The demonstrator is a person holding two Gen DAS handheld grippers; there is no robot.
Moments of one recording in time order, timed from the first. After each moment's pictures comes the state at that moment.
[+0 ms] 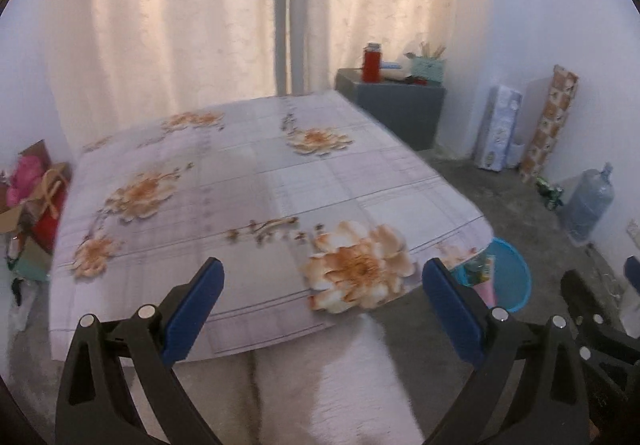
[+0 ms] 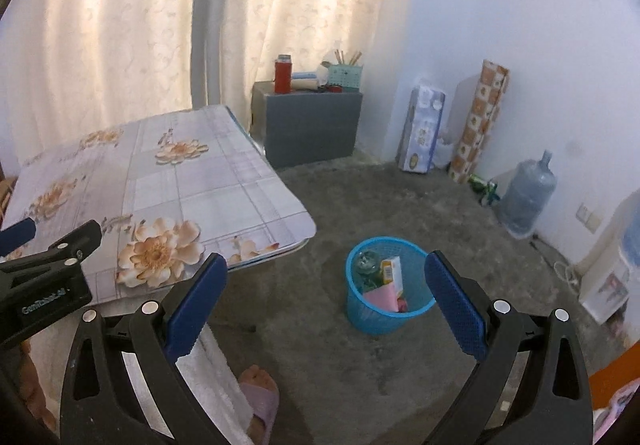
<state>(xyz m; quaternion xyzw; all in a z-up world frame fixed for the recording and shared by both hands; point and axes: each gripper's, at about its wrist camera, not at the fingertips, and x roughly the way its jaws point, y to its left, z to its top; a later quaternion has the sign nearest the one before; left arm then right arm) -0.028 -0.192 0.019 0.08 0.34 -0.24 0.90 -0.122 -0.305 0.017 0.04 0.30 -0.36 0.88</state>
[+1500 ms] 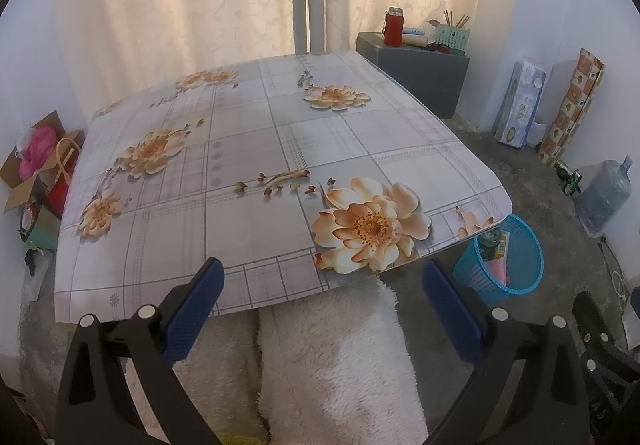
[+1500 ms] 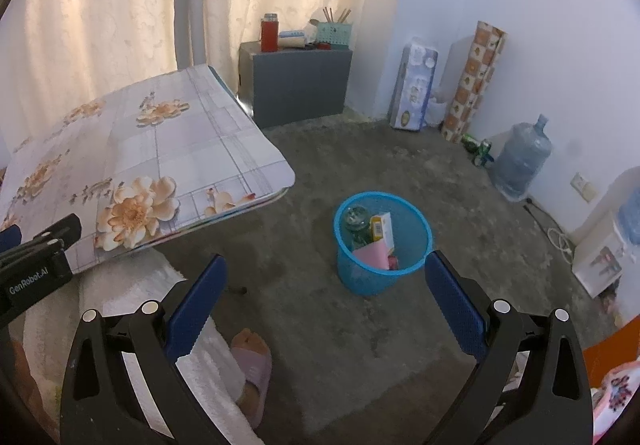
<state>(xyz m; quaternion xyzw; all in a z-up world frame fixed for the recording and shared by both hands) -0.031 -0.199 0.006 0.09 0.40 -0.21 0.89 -0.137 -0.316 0.002 0.08 0.36 -0.38 0.85</state>
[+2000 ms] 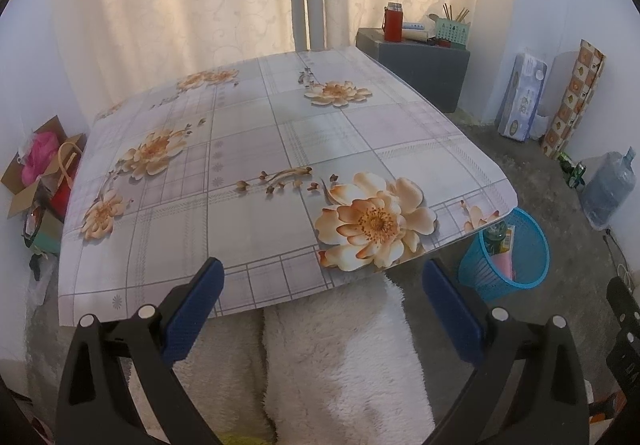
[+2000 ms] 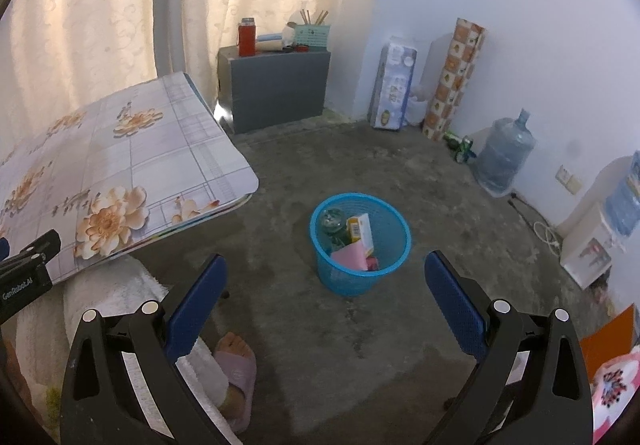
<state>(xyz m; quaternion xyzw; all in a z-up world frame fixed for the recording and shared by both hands) -0.029 -0.200 0.002 0.10 0.40 -0.20 0.89 -0.157 -0.334 0.008 0.09 0.36 -0.41 0.84</state>
